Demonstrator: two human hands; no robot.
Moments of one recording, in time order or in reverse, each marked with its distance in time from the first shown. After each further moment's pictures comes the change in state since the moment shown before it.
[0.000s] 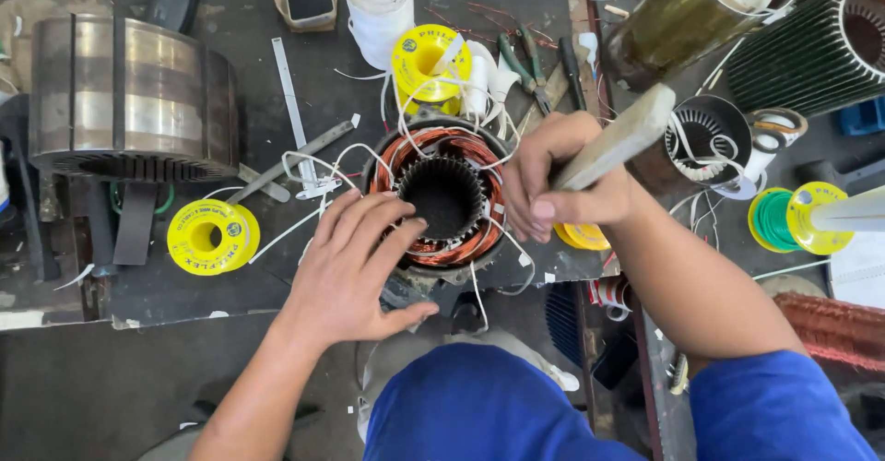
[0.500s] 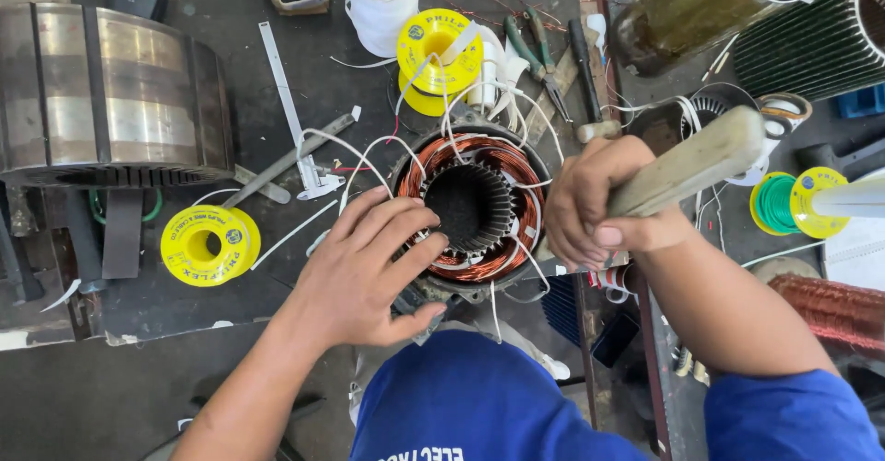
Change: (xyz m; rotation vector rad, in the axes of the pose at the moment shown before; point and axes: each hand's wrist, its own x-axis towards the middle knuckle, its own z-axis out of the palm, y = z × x) left_hand 0.003 -0.030 -0.006 -0.130 -0.074 0.124; right_hand 0.000 -0.001 0.008 0.103 0.034 0.024
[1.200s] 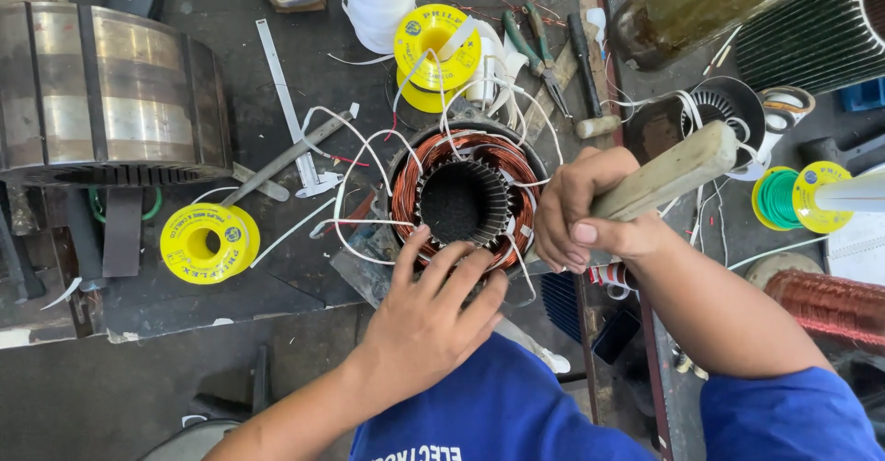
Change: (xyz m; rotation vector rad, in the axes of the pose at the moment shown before) left_hand 0.019 0.069 0.013 0.123 -0.036 -0.060; right_hand -0.013 0.006 0.015 -0.049 0.160 0.078
